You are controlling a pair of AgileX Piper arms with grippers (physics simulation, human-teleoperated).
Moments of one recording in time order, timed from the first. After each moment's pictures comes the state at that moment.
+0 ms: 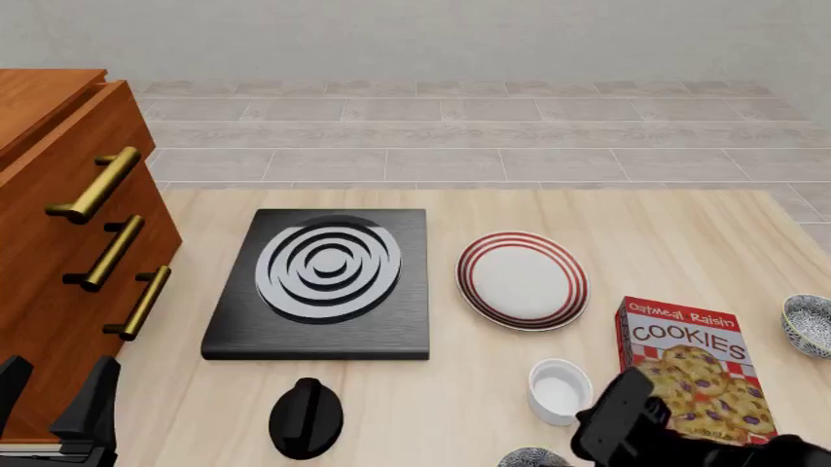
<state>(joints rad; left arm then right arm) 0.00 0.01 0.00 0.00 0.00 0.65 1.00 -0.27 0.28 -0.18</state>
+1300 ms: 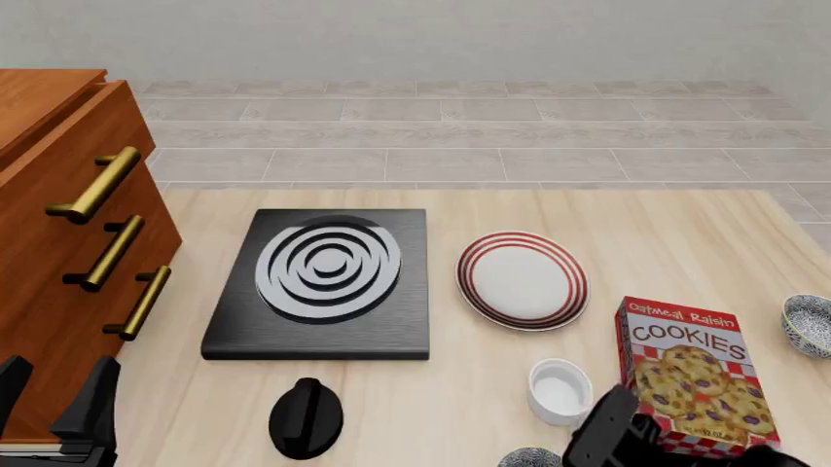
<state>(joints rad) 0.00 0.01 0.00 0.00 0.00 0.67 1.10 -0.21 0.17 -0.17</state>
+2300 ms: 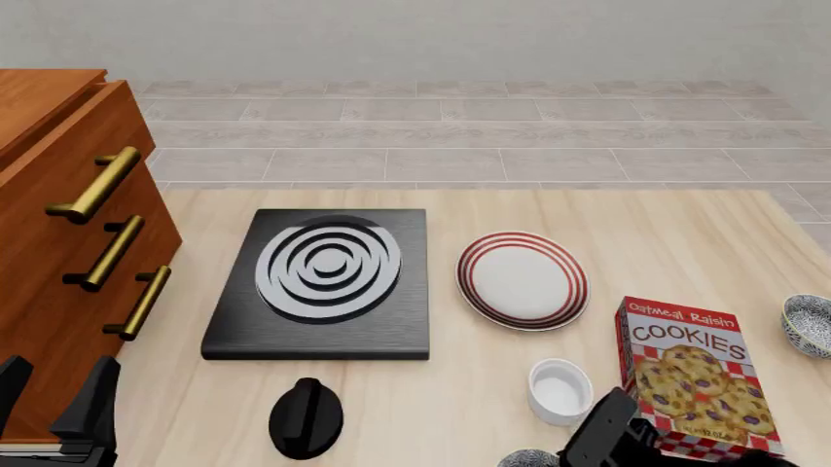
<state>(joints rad) 0.00 0.01 0.00 0.00 0.00 0.68 1.13 -0.20 0.13 -0.15</state>
